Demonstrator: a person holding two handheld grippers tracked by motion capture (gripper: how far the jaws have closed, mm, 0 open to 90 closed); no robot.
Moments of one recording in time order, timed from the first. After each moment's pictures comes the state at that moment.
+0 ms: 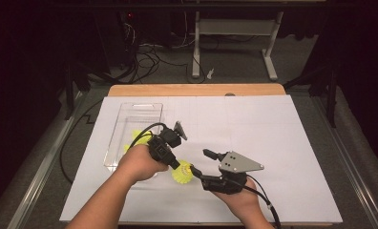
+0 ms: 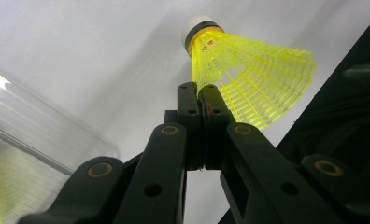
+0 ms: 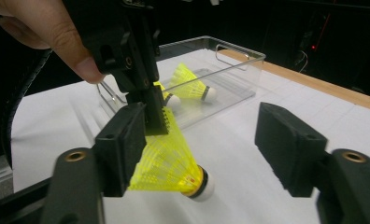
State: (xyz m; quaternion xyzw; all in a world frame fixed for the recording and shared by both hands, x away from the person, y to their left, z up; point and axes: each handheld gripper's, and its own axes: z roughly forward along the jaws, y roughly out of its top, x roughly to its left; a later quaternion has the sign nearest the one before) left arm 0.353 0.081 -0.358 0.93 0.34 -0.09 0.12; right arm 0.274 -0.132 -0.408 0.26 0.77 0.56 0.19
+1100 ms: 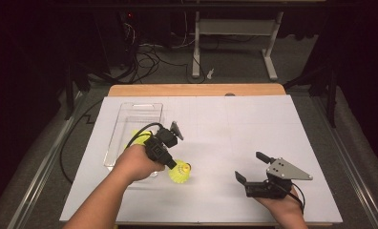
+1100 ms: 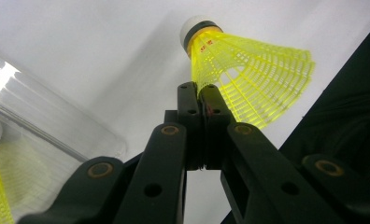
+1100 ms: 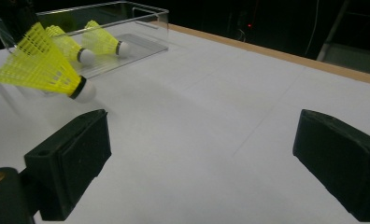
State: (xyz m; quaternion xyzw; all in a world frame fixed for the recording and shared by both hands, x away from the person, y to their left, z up) left arm 0.354 0.091 -0.359 0.93 0.34 -0.08 0.12; right arm 0.269 -0.243 -0.437 0.34 0.75 0.51 0.26
